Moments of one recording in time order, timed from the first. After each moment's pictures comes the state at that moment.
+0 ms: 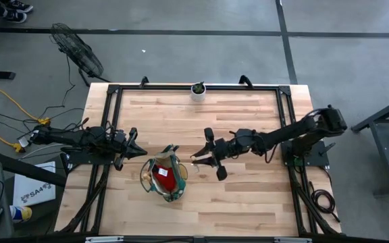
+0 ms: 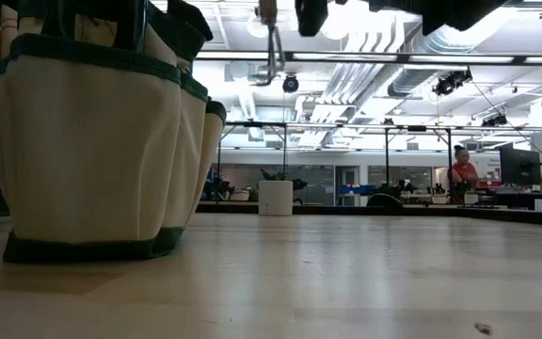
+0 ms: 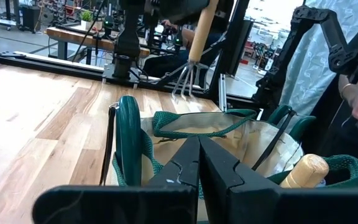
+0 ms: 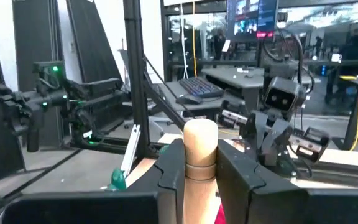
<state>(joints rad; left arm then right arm) -0.16 0.01 0.03 0.00 0.06 -0.24 0.16 1.57 0.85 0.82 -0.15 0.04</state>
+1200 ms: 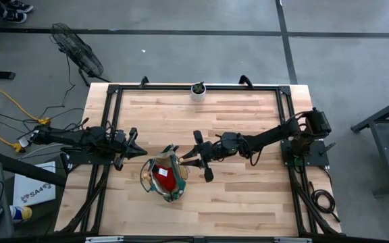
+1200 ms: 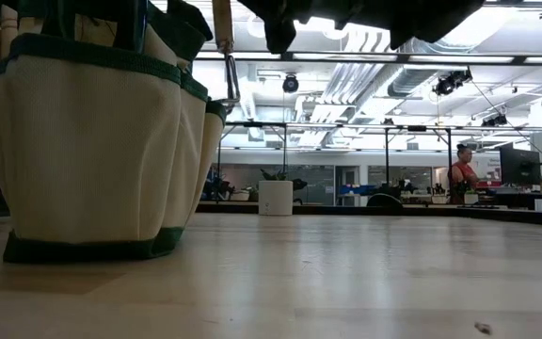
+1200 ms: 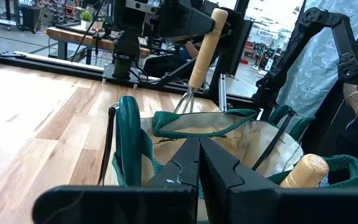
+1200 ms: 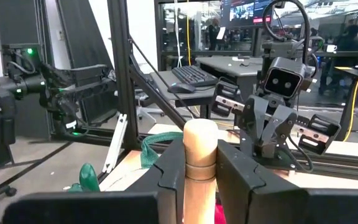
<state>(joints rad) -0.16 0.01 0.03 0.00 0.06 -0.24 0.15 1.76 0.97 0.84 -0.13 0.03</state>
